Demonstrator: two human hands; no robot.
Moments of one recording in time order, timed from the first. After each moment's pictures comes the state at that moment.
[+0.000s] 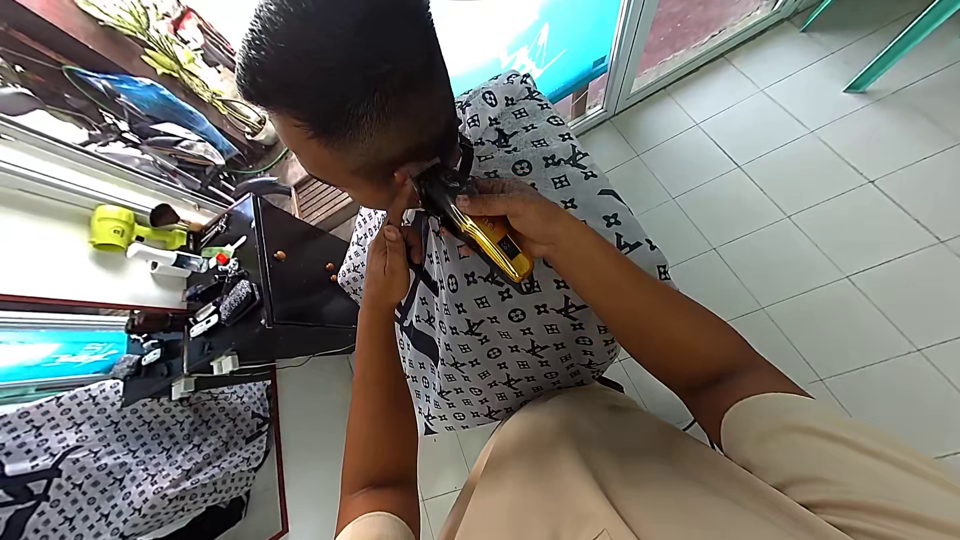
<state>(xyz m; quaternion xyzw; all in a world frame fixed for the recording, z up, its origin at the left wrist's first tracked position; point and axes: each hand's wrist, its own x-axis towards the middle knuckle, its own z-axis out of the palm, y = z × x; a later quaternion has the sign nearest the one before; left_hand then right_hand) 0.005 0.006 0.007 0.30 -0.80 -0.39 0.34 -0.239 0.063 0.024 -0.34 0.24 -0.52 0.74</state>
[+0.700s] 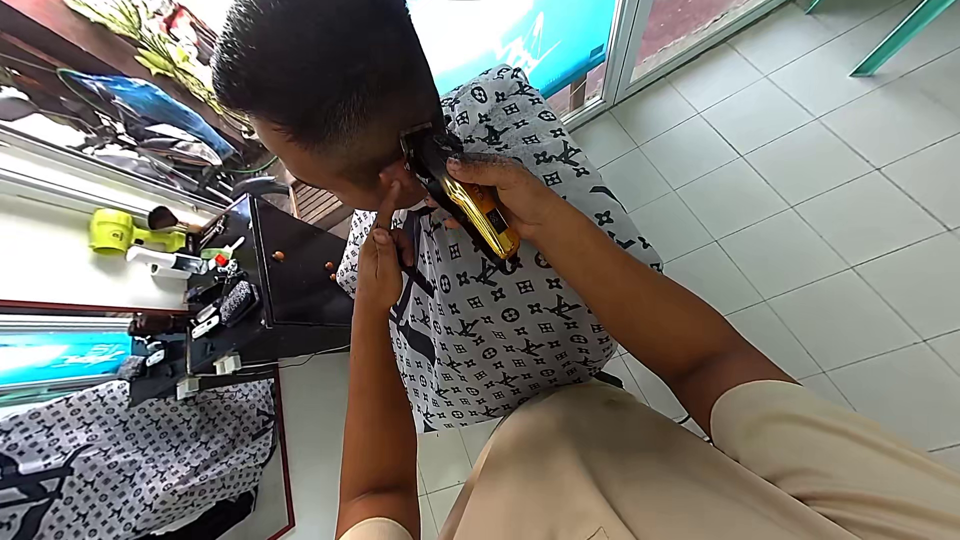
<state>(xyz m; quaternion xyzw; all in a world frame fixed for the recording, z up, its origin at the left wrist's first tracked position) -0.001 0.010 0.011 0.31 -0.80 -0.38 0.34 -0.248 0.047 0.028 -0.30 0.21 -0.56 0.74</state>
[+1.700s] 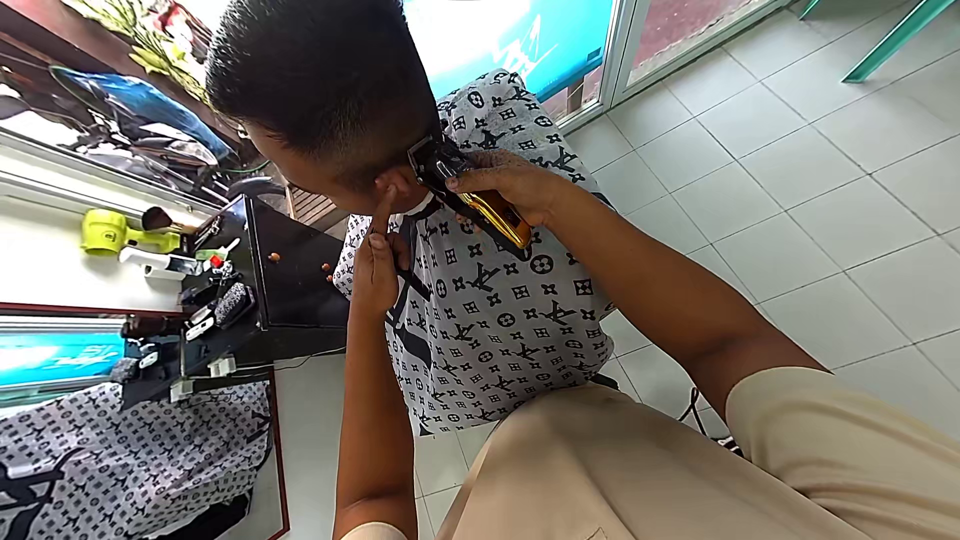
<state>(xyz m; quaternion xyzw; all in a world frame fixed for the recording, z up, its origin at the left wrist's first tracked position) -0.003 0.010 0.011 0.32 -0.80 -0.37 0.34 -0.276 0.030 0.029 -0.42 0.31 -0.46 0.72</state>
